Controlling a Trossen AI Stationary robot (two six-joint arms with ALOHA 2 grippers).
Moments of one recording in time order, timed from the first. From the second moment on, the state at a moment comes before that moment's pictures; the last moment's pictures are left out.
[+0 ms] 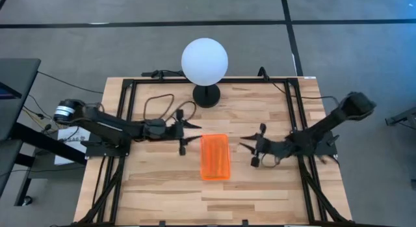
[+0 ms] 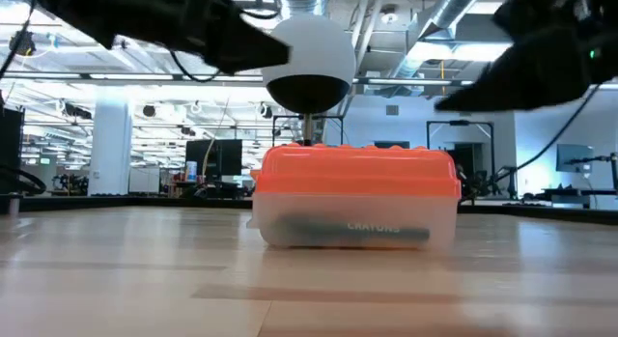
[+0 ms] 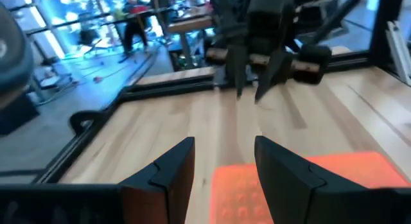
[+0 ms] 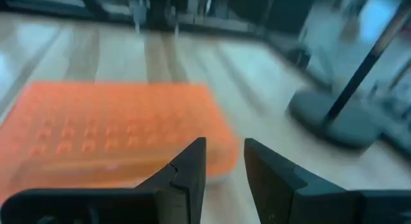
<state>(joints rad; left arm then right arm) -0.09 1.36 0.56 0.64 -0.22 0.16 0.48 1.26 0.29 0.56 0.74 0.05</state>
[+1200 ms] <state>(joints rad) -0.06 0.76 0.01 0.71 -0.20 0.18 -0.11 0.74 0.01 0.72 -0.06 -0.27</state>
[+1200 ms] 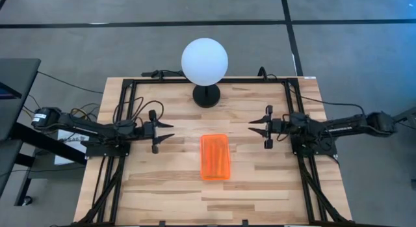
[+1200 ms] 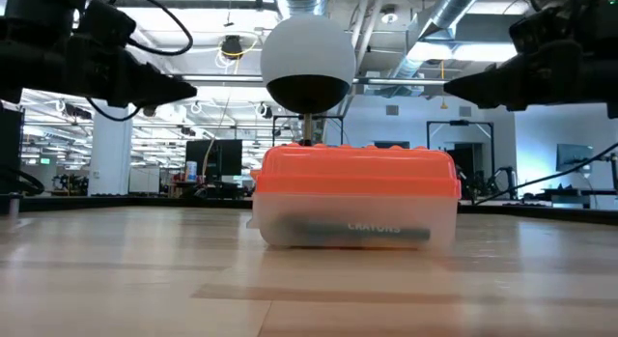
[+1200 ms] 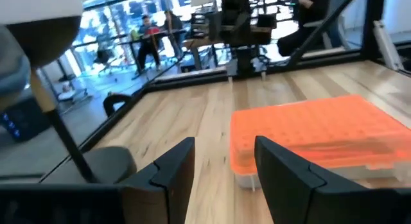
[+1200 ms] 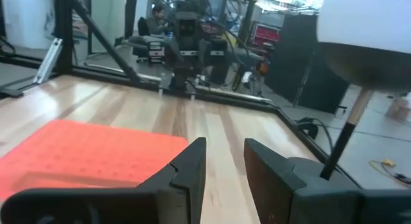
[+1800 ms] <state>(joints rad) -0.08 0.34 0.01 0.39 -0.19 0.27 -0.07 0.38 0.01 0.45 -0.10 -0.31</state>
